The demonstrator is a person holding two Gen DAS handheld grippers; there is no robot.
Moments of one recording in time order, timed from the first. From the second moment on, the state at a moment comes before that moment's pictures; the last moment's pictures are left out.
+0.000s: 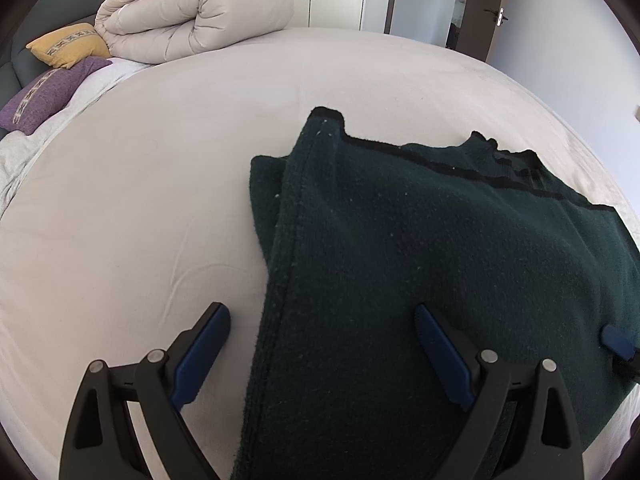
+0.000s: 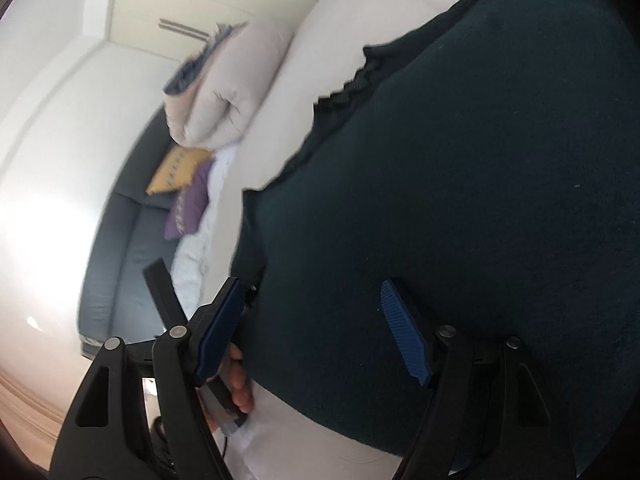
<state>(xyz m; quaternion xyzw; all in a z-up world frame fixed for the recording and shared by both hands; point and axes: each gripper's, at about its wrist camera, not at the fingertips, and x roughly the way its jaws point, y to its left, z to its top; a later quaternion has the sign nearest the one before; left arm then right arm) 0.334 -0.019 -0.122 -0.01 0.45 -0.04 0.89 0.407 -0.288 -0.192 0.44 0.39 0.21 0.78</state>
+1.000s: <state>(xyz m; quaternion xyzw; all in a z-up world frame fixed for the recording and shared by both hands) 0.331 0.068 -0.124 -0.35 0.53 -0.16 0.75 0.437 -0.292 -0.160 0.46 0.40 0.24 0.76</state>
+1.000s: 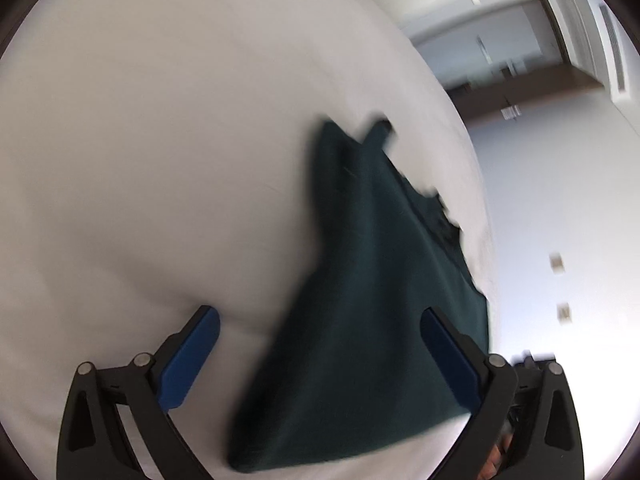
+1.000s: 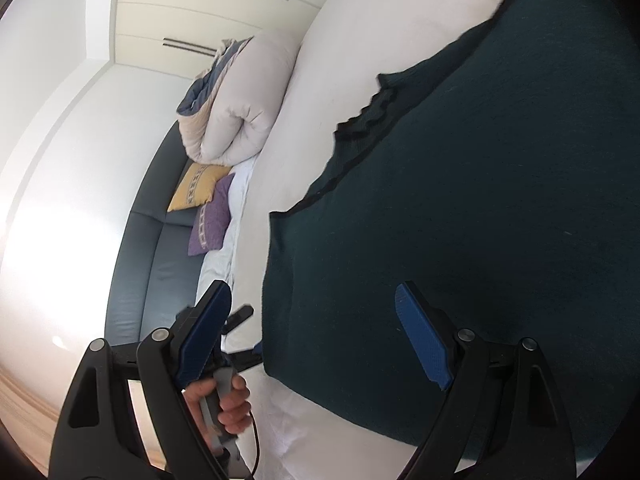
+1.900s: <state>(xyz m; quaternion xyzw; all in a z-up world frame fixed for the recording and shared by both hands) 0.321 -0.053 -0.021 -0.30 0.51 -0.25 0.76 0.474 -0.318 -0.176 0.51 0.41 0.26 0.71</state>
